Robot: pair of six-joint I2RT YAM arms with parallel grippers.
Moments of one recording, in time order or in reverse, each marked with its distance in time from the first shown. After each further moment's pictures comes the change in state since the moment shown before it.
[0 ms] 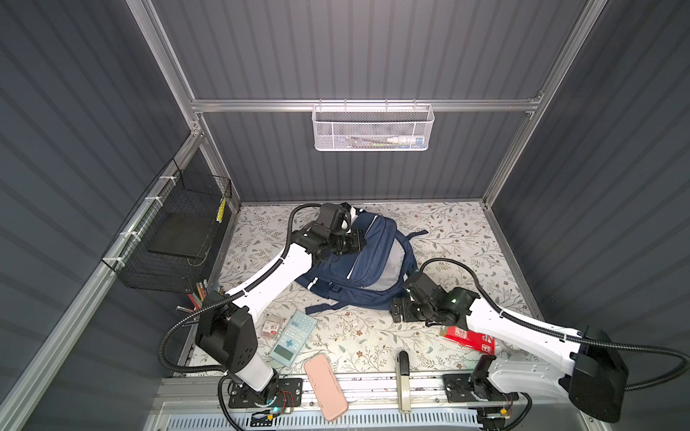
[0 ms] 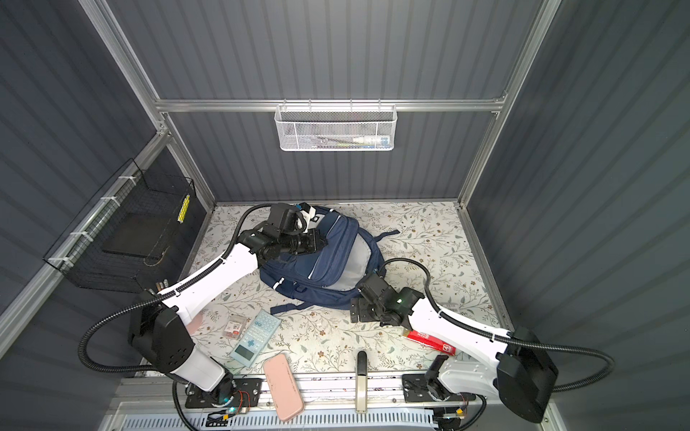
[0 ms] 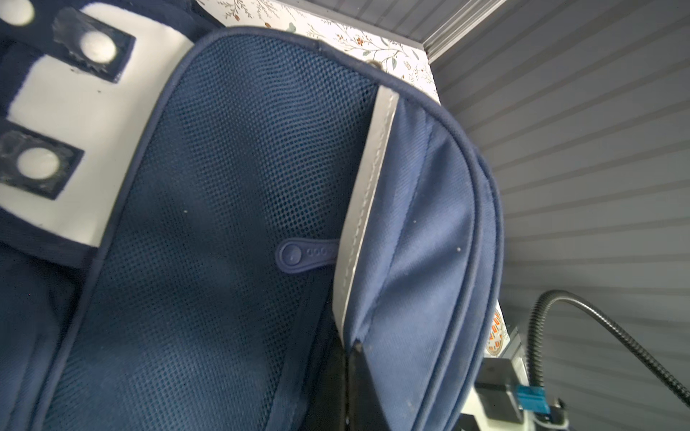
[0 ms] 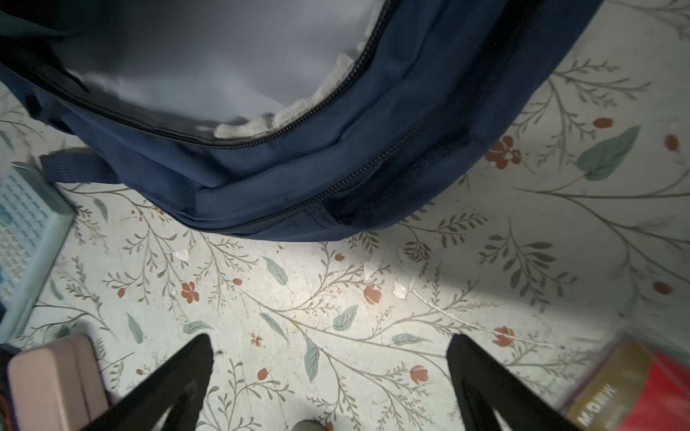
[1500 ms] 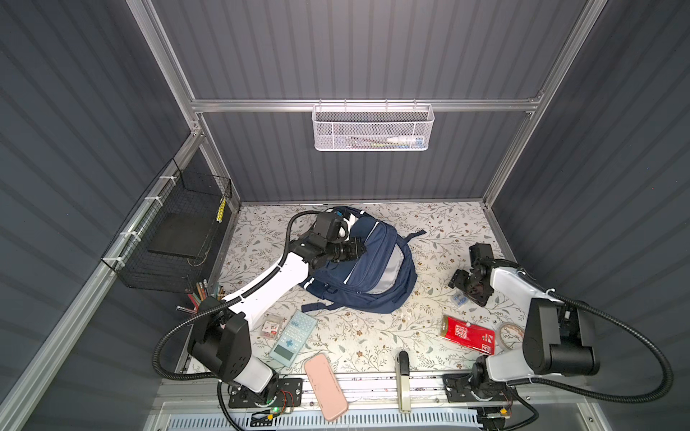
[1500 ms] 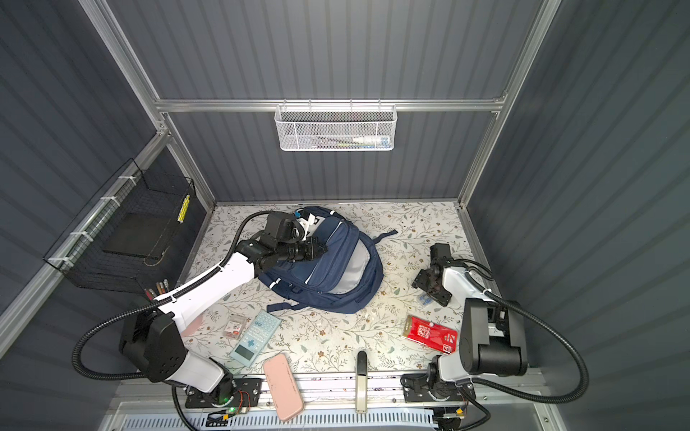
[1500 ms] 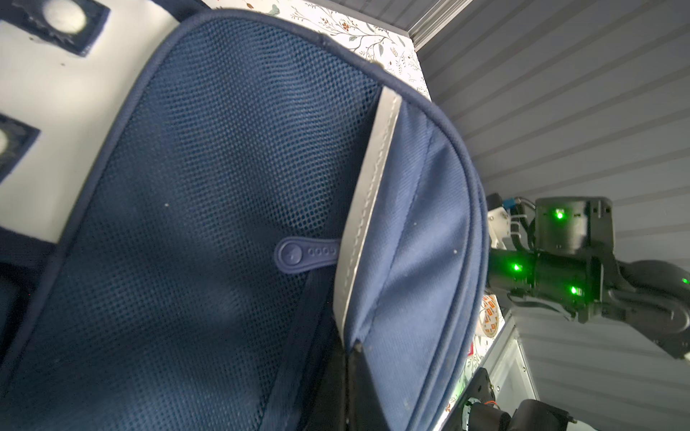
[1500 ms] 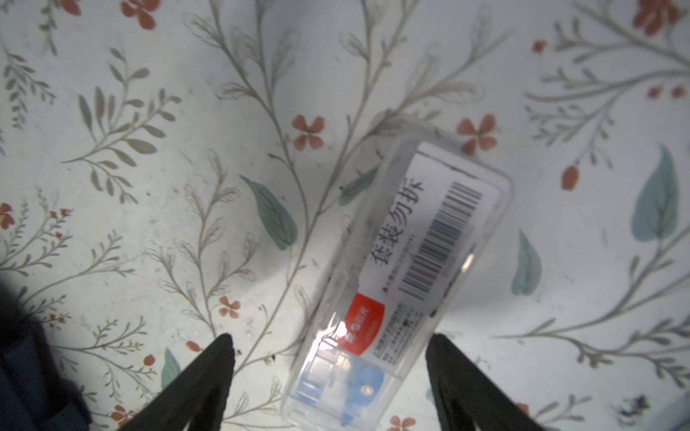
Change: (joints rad) left arm 0.000 -0.064 -0.145 0.113 0.044 0.007; right arm -0.893 0.292 0.091 0.002 -0.073 -0.176
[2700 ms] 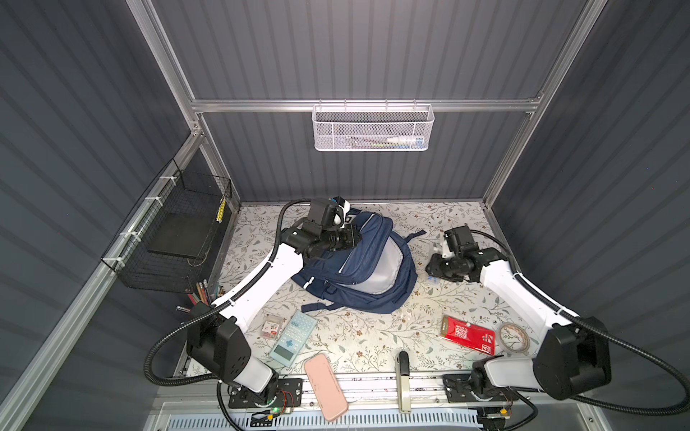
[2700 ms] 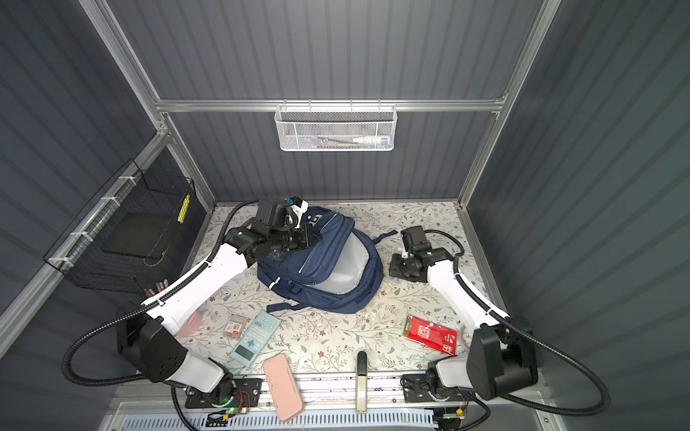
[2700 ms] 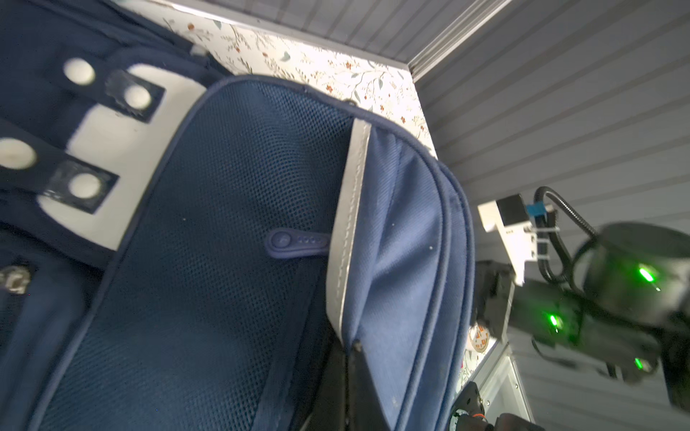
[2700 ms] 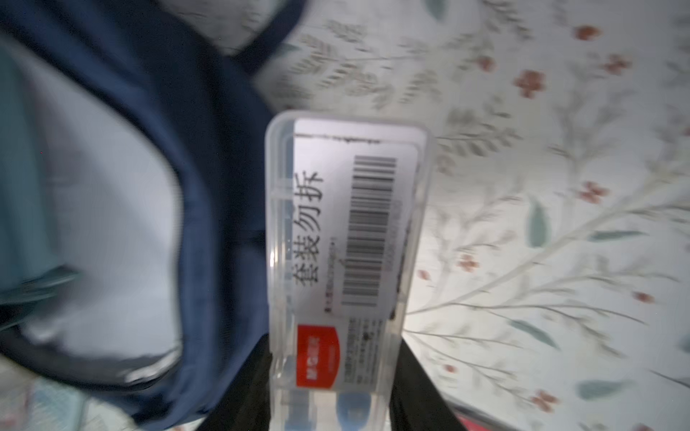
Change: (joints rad) left arm 0.022 -0.001 0.211 -0.188 -0.030 0.004; right arm 0.355 -0.160 0.185 -0.039 -0.150 -0.022
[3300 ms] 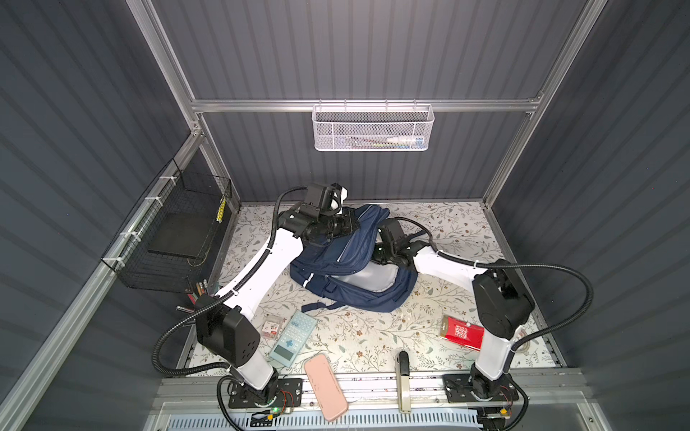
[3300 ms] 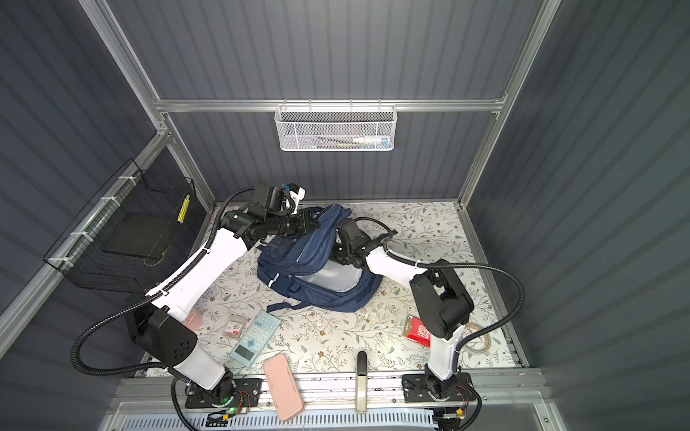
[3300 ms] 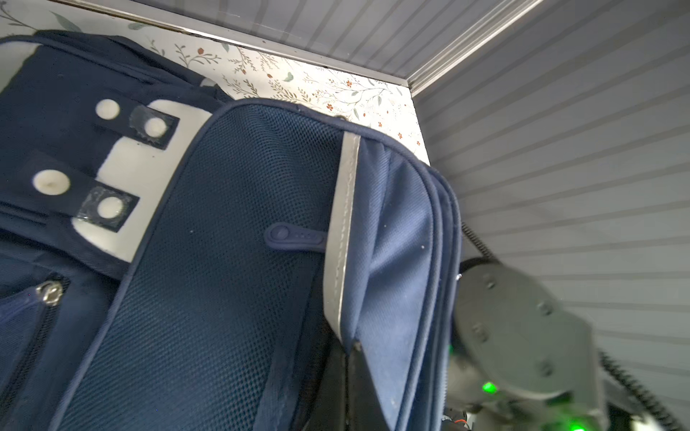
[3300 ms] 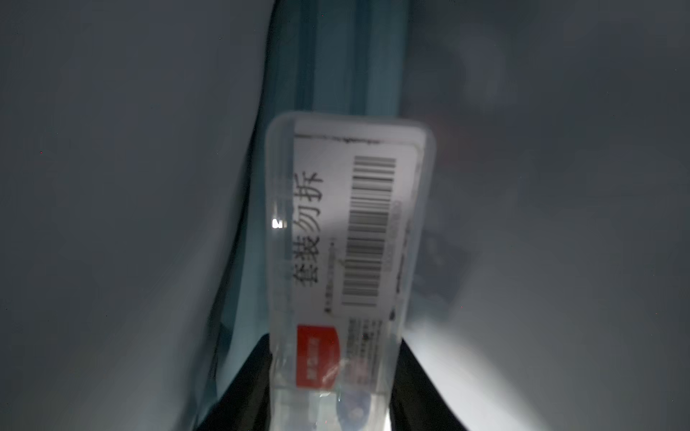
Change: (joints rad) left arm 0.052 0.095 0.198 -0.128 0.046 -0.004; right arm 0.344 0.536 0.265 0.610 -0.108 0.344
